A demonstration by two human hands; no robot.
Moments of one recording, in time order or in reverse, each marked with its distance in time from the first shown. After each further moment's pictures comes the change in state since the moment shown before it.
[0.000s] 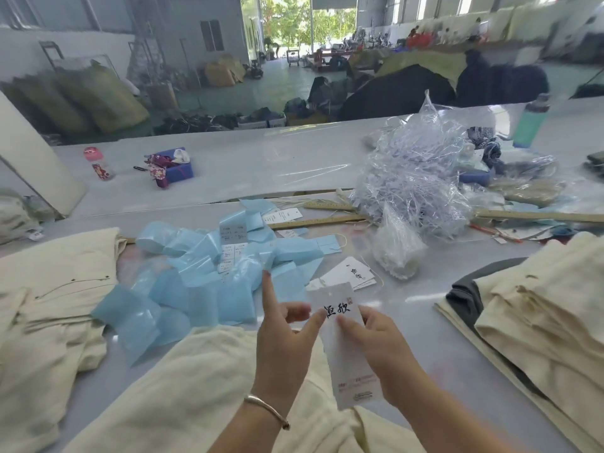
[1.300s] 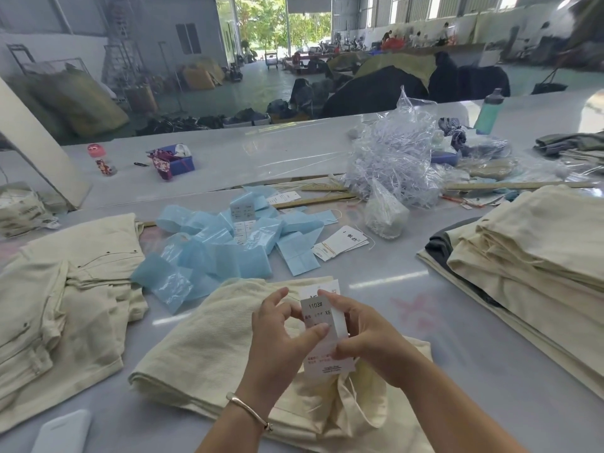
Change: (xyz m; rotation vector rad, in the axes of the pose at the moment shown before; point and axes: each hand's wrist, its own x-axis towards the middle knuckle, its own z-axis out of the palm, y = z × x) left_hand -0.122 0.005 -0.105 0.153 -0.193 0.003; right_hand -0.124 0.039 0.054 -0.110 -0.305 -0.059
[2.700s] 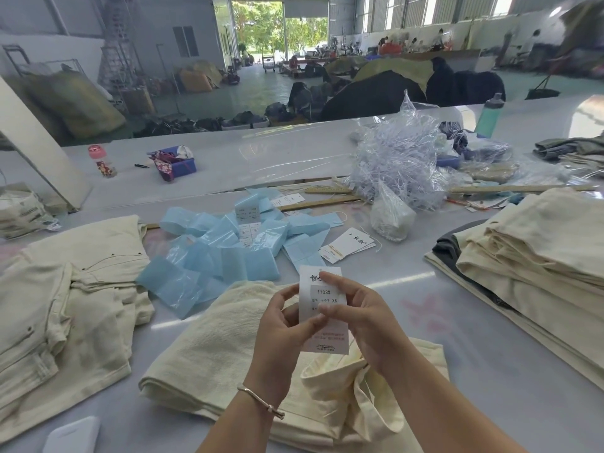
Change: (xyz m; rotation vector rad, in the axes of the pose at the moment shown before) left_hand 0.016 -0.012 -0.014 -0.757 -0.140 -0.176; right_hand 0.029 -0.015 0.032 0.353 0.213 -0.150
